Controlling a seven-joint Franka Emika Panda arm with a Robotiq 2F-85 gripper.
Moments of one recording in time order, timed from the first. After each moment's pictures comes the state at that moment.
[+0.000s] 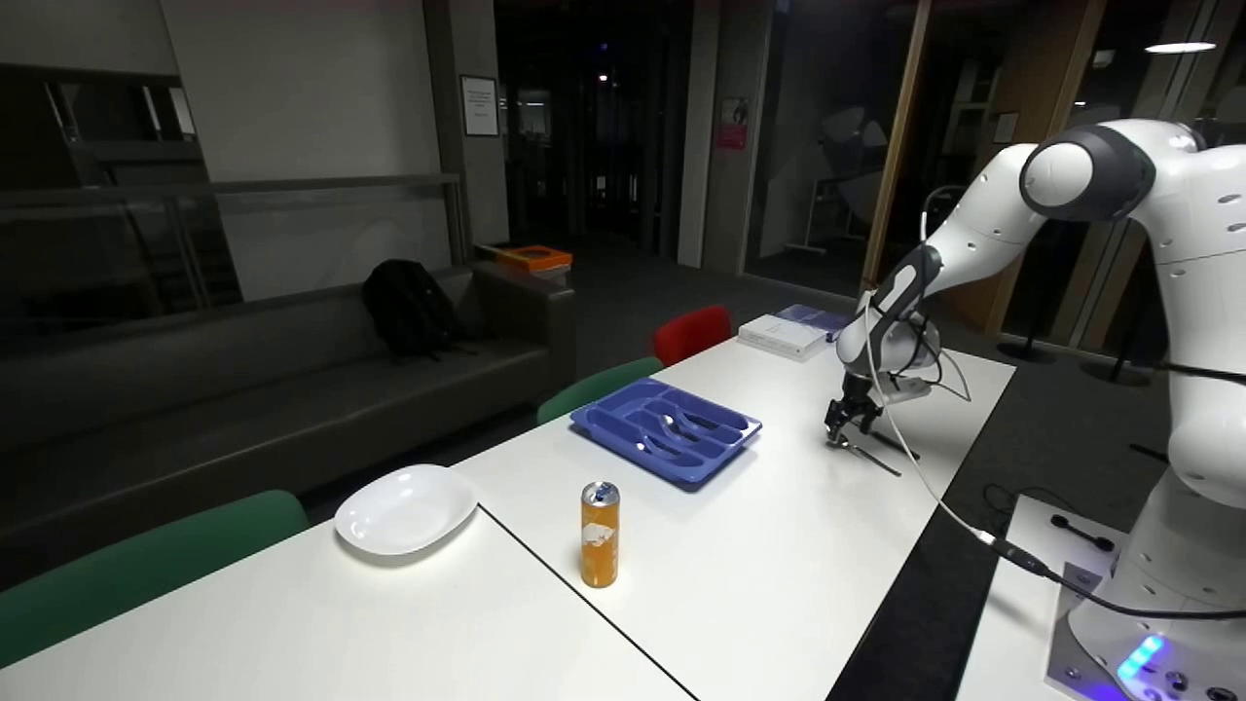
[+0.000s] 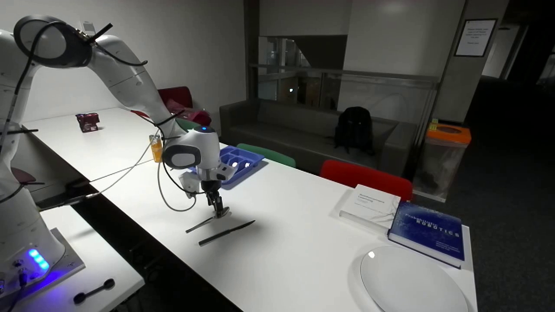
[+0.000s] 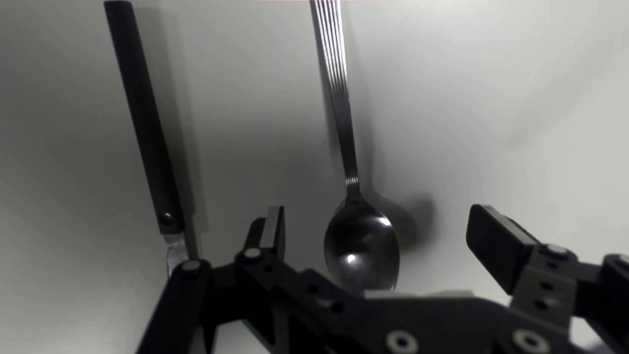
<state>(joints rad) -0.31 0.46 -0.16 -2.28 0.18 2.76 -0.22</state>
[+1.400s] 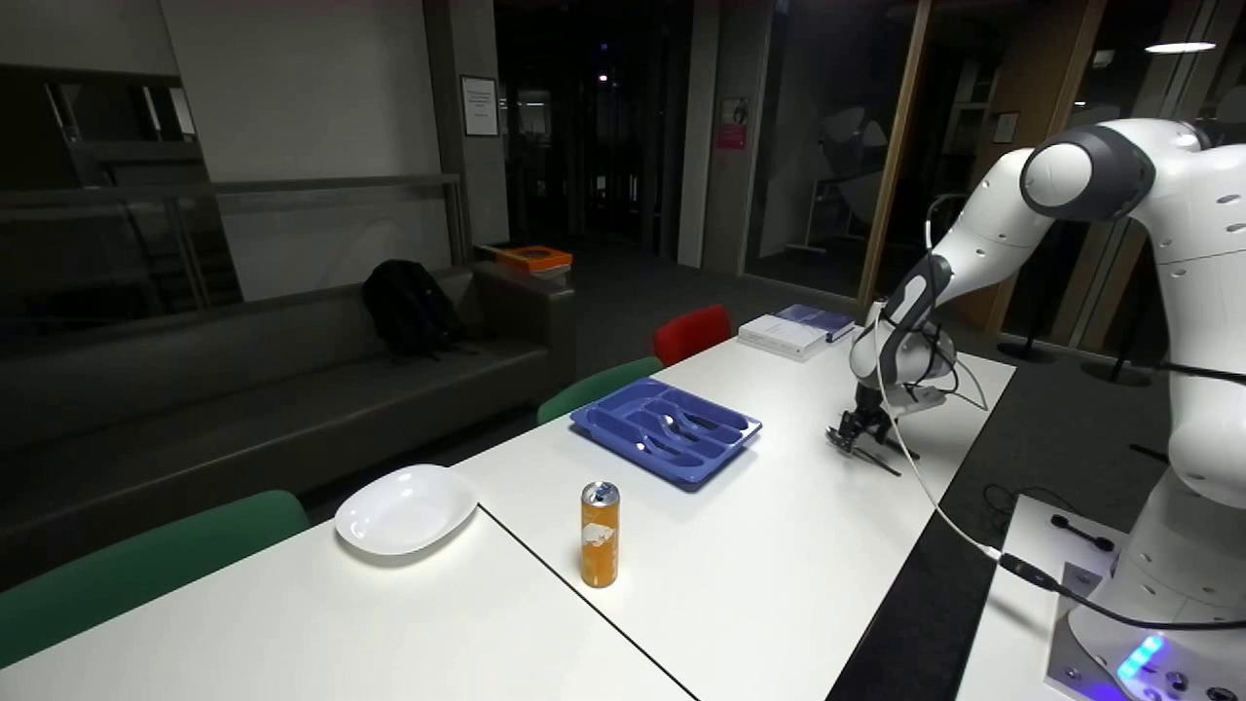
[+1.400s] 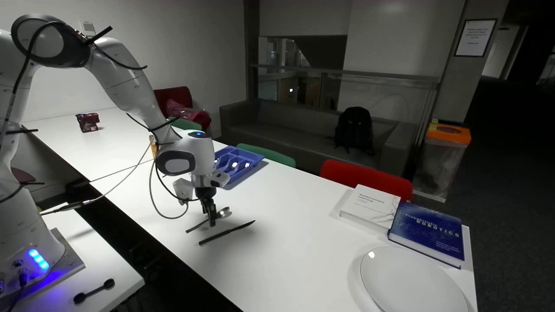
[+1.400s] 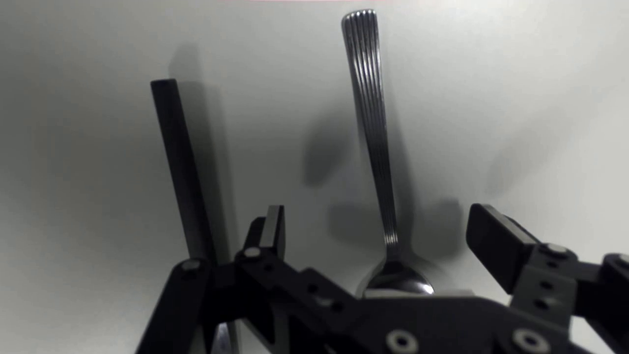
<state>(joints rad) -0.30 0.46 -0.19 -2.35 0.12 2.81 -0.17</state>
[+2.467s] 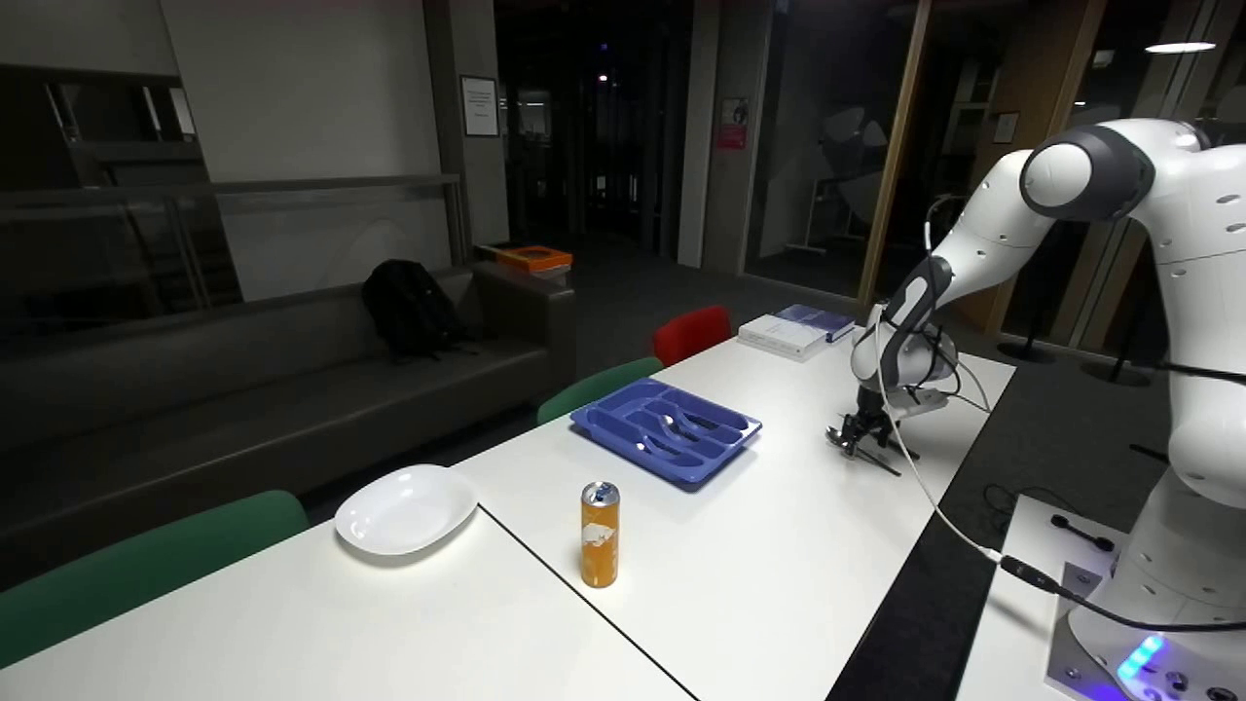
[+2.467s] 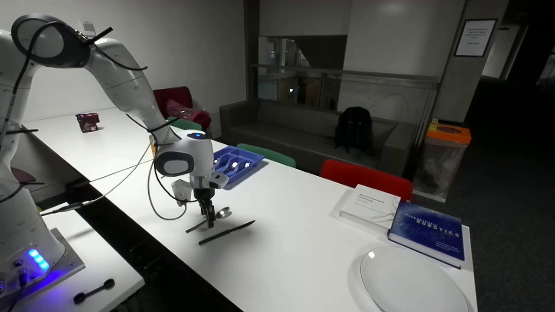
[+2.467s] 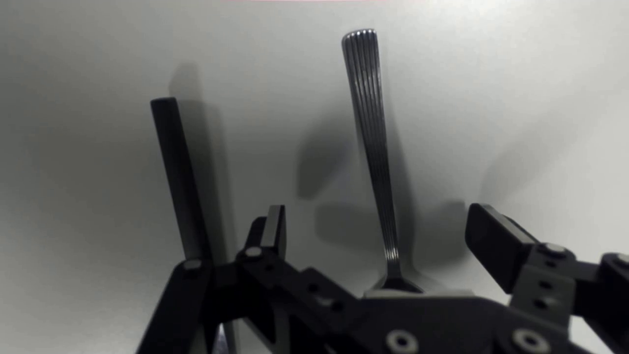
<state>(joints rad) -0.30 0.46 -0.19 -2.36 0.12 2.81 -0.17</state>
